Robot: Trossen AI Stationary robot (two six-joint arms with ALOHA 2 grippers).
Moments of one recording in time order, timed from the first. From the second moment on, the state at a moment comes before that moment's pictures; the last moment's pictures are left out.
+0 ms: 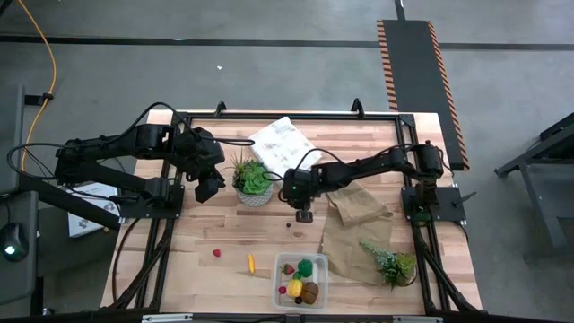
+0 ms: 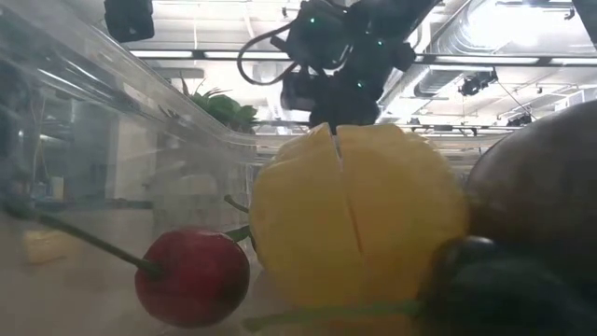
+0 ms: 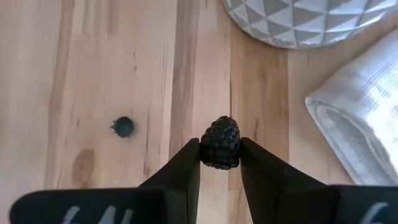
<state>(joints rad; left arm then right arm) 0.21 1.05 1.20 -1.16 0.18 -0.37 0.00 1.94 1.30 -0.43 -0.09 -0.02</state>
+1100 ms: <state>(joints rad) 0.21 1.05 1.20 -1.22 0.17 -0.24 0.13 1.94 1.61 -0.81 -0.06 0.35</state>
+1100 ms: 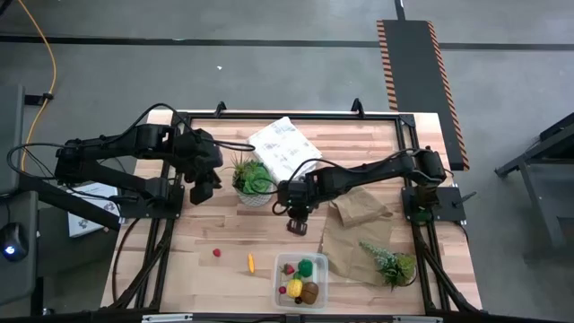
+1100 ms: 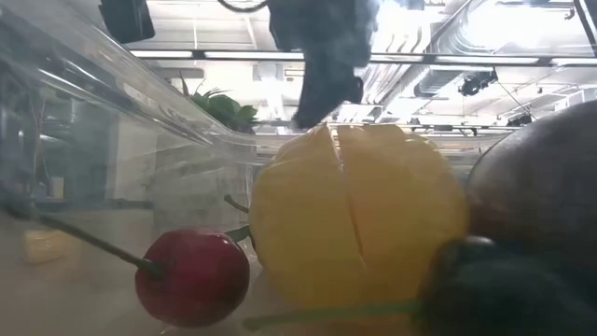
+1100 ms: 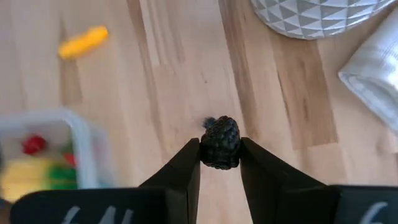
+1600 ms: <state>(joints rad) 0.21 1.05 1.20 -1.24 0.17 -0.18 0.24 1.94 1.68 -0.80 -0.06 0.96</state>
